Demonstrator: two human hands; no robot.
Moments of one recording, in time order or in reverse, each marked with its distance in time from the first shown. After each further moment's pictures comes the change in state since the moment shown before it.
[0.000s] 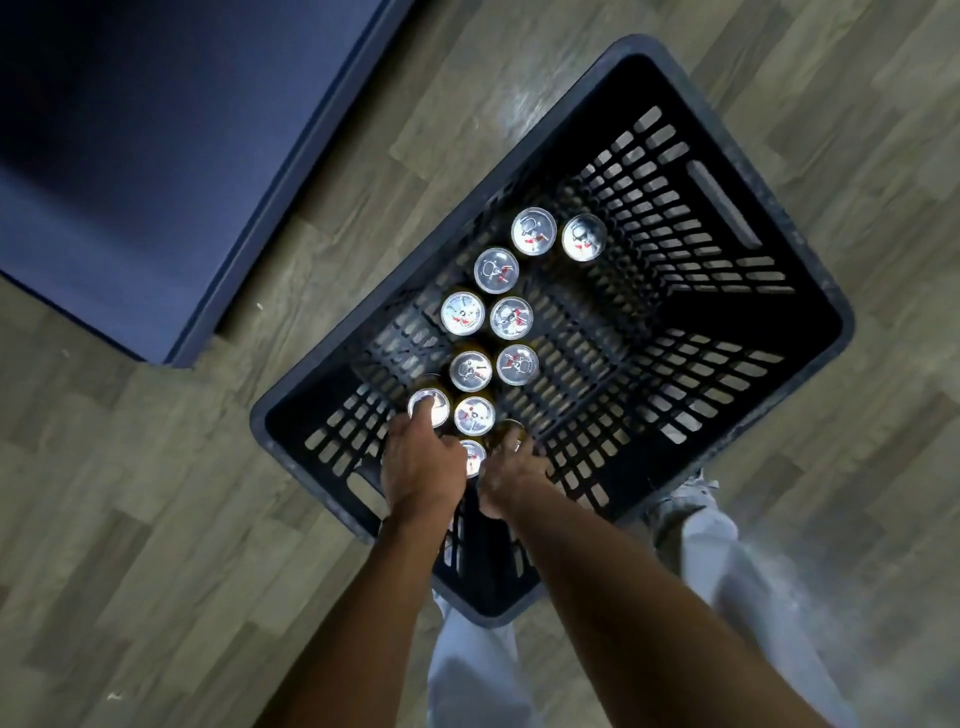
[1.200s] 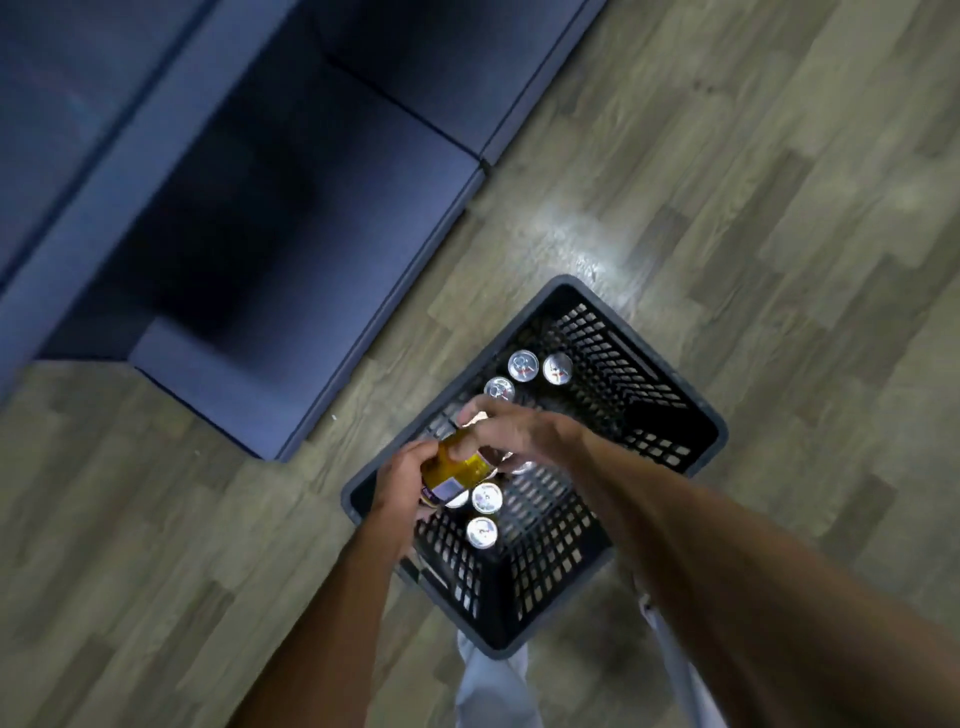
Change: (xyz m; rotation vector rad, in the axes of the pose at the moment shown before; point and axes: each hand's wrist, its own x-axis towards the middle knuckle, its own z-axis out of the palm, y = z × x) left_hand -0.057 0.078 -0.148 -0.821 -0.235 -0.305; right_hand -0.210 0.055 -0.190 1.054 0.021 -0.424
